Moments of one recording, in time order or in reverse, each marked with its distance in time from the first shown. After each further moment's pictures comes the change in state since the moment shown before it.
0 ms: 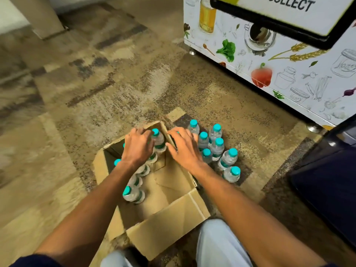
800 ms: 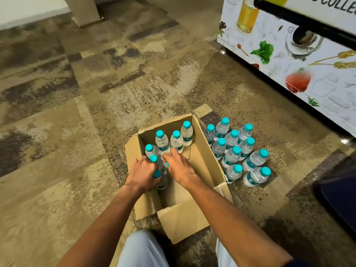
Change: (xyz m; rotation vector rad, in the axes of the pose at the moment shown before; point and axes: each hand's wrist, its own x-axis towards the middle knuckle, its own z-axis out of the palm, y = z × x) left_hand -0.123 -0.065 -0.003 0.319 -0.391 -0.011; right_hand -0.038 -0.100 0.084 -0.165 -0.564 -0.027
